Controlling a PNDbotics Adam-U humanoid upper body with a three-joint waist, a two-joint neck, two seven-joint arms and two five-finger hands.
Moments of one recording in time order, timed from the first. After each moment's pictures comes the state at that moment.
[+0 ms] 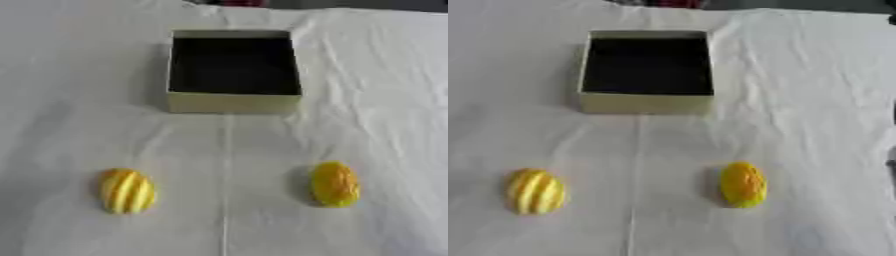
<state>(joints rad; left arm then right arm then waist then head) -0.49 0.42 0.11 -1.98 0.09 -0.54 0.21 -0.22 -0.47 -0.18 -1.98 -0.24 -0.44 -0.15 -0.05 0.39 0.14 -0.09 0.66</state>
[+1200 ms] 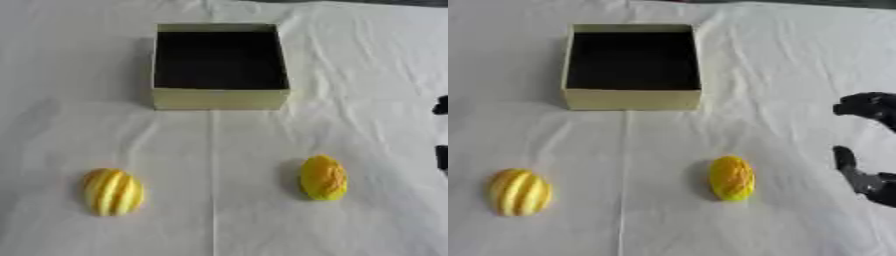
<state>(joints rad) -0.42 0.50 0.10 -1.98 0.07 -0.57 0.19 0.20 -1.02 -0.05 -1.98 0.55 -0.43 -0.29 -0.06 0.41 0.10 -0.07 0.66</state>
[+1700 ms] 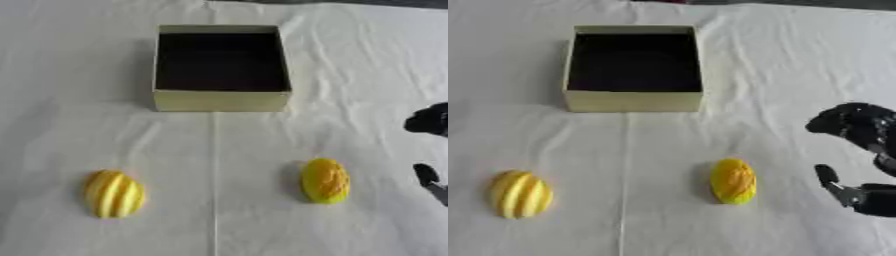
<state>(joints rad) -0.41 0.50 0.10 -1.98 0.07 -0.57 0.19 0.10 -1.13 0.04 -1.98 0.55 -0.37 -0.18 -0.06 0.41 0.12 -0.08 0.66</state>
